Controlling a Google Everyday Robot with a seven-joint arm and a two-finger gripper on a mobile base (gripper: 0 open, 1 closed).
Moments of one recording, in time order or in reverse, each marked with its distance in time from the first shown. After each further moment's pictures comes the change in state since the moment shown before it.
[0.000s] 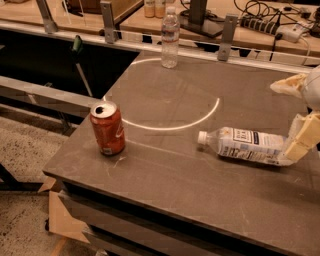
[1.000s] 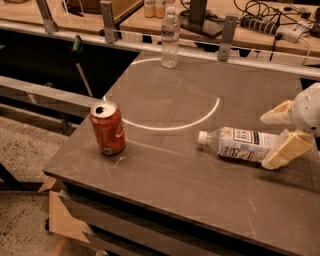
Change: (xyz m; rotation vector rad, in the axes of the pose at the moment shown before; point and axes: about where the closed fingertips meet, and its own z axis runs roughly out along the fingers) arm 0.036 0.001 0.049 -0.048 0.029 0.070
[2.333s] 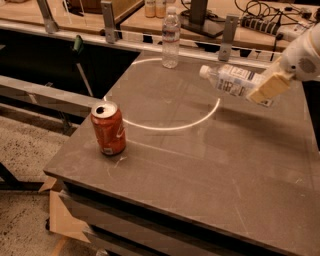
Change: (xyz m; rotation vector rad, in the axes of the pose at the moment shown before) arm -0.052 -0.112 -0.035 0.183 -0.045 0.231
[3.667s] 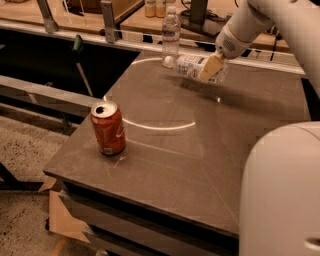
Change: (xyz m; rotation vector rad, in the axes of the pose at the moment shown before) arm -0.113 -0.068 0.120 0.002 0.084 0.034
